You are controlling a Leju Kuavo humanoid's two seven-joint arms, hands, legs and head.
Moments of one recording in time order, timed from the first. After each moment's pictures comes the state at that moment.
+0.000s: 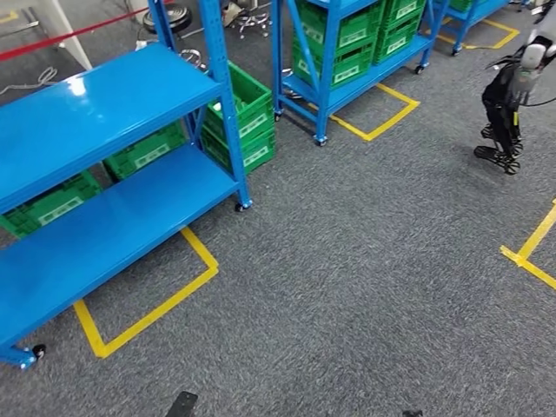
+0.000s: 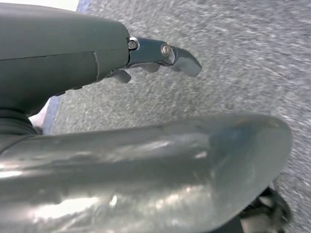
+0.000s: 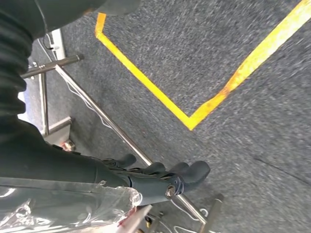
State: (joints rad) left arm -0.09 -0.26 0.98 -0.21 -1.11 0.18 0.02; right arm -0.06 0.18 -0.80 -0.22 1.11 -0.57 0.17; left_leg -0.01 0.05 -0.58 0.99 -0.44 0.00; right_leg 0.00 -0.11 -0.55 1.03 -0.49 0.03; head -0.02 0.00
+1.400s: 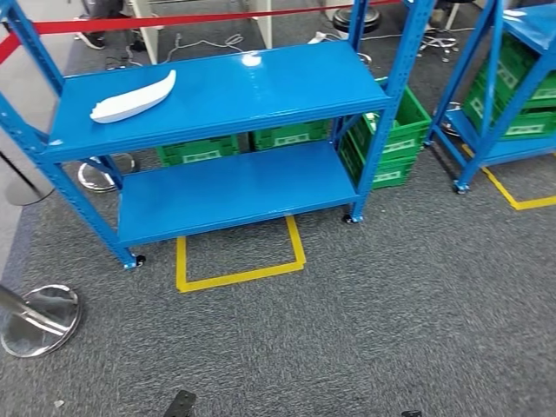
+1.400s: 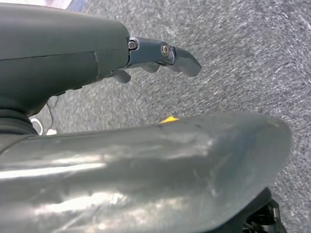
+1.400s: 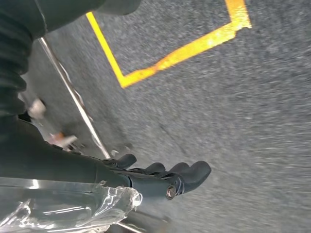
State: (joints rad) left arm -0.09 -0.25 0.98 -0.21 -1.11 0.18 0.00; right arm -0.06 0.18 -0.83 -0.22 1.13 -0.55 0.16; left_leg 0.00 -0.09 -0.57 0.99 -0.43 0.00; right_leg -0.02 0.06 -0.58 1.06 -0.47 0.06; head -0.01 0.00
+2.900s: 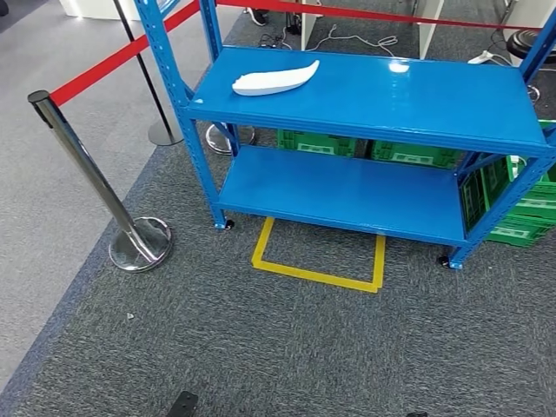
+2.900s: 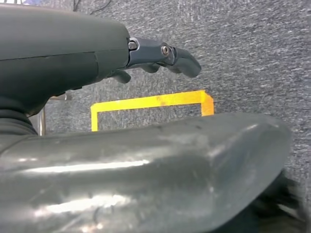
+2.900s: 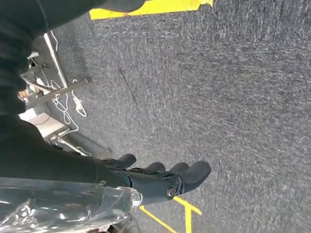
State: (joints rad) left arm -0.10 -0.25 0.98 -0.21 -1.13 0.18 0.00; right arm -0.07 0.18 -0.85 -0.22 1.19 -0.59 0.25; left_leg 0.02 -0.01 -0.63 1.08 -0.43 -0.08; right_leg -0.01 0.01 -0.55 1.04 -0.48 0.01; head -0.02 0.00
